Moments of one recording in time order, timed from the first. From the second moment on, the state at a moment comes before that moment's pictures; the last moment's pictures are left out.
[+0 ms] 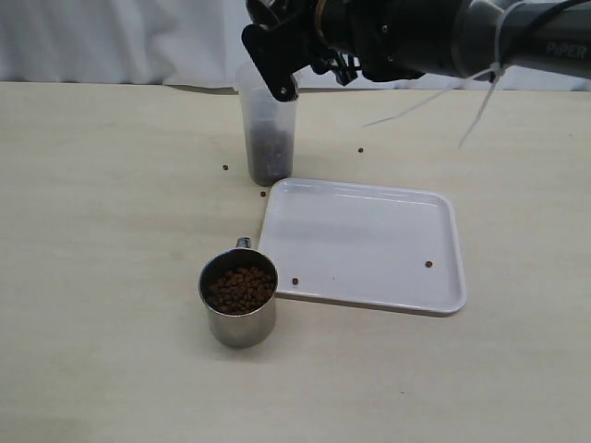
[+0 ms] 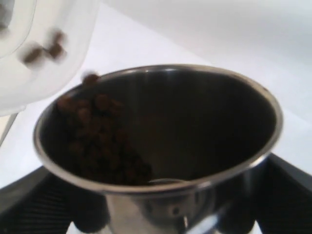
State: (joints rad) left arm -0.11 0.00 0.00 0.04 0.15 0.00; right arm 0.67 2.04 -1.58 -1.74 0.22 -0.18
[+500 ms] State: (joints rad) left arm -0.11 0.00 0.00 0.04 0.15 0.00; right arm 0.72 2.04 -1.58 -1.74 0.25 -0.26
